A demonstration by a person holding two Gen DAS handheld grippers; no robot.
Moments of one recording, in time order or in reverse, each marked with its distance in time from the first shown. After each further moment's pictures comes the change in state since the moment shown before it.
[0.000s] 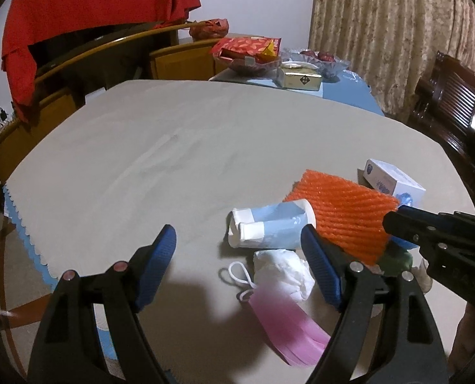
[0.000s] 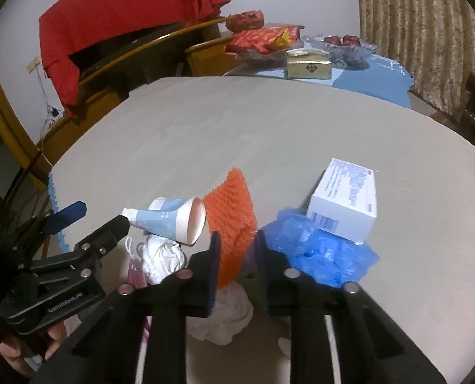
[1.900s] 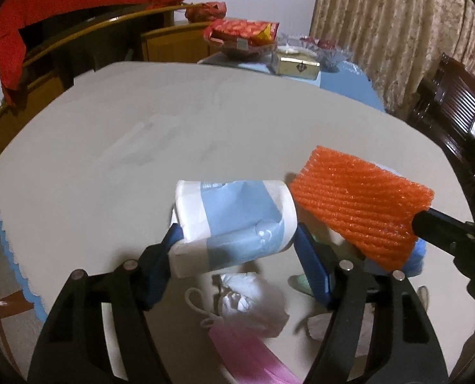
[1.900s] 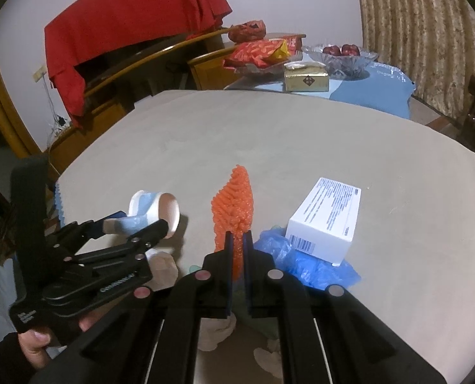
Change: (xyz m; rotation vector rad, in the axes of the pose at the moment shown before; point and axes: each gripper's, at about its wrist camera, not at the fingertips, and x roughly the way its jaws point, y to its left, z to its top) left arm 0.035 -0.030 0.017 -0.042 0.062 -0.032; right arm -0.015 -0.022 0.016 0.008 -0.054 0.035
